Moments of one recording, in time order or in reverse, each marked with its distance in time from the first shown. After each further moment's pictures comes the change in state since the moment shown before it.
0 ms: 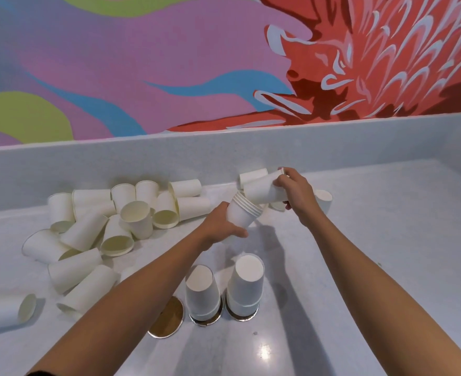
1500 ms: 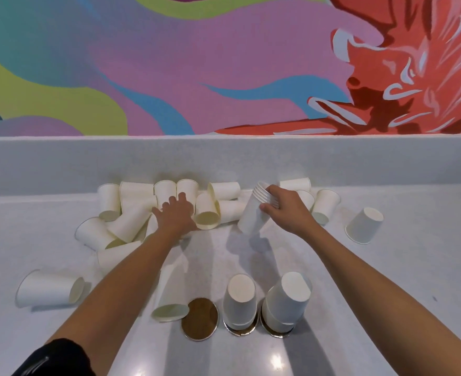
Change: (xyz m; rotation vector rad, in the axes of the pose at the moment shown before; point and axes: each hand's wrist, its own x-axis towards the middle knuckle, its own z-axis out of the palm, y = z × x) left_hand -0.005 -0.083 -0.137 0.837 0.414 -0.399; right_hand 0.003 -0.012 0.092 -0.589 -0.265 -0.415
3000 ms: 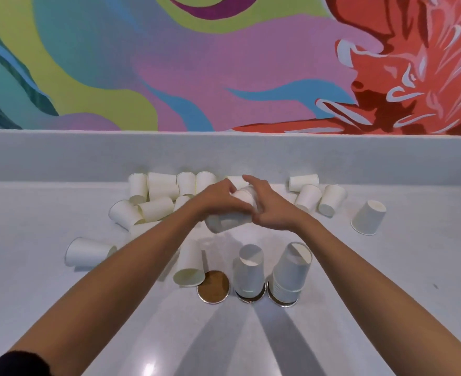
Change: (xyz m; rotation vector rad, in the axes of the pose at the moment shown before) left_hand -0.133 0.046 -0.092 -0.439 -0.166 0.233; right_hand -0.052 -0.065 0.001 0.065 -0.325 -0.165
